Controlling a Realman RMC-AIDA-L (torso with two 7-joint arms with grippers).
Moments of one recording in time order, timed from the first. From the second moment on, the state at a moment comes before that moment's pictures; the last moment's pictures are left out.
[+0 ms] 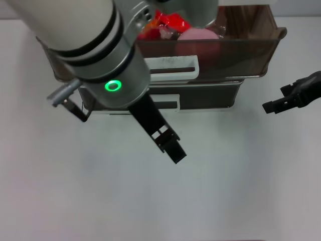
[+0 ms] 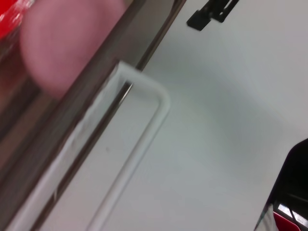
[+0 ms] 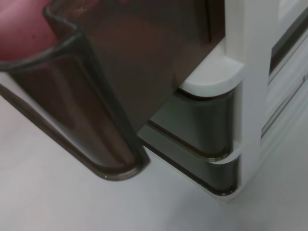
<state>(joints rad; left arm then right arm) -0.86 -2.05 1.74 1.77 -0.72 -1.90 -0.01 0.67 2.02 -0.70 -0.94 0.54 1.56 -1.14</state>
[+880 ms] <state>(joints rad) -0.93 -2.05 1.70 1.58 -0.71 -1.76 0.18 0.69 2.03 -0.70 -0.92 0.54 1.56 -1.14</state>
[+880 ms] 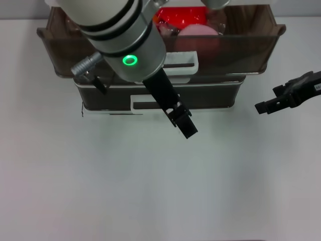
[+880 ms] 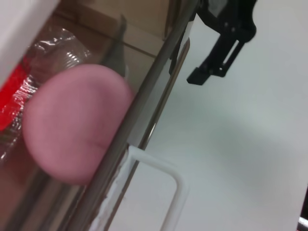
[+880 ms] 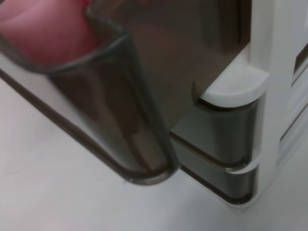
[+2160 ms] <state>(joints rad) -0.95 -2.05 1.55 1.48 -0.63 -1.64 0.30 0.70 2.03 -0.70 -0.92 0.55 1.56 -1.14</state>
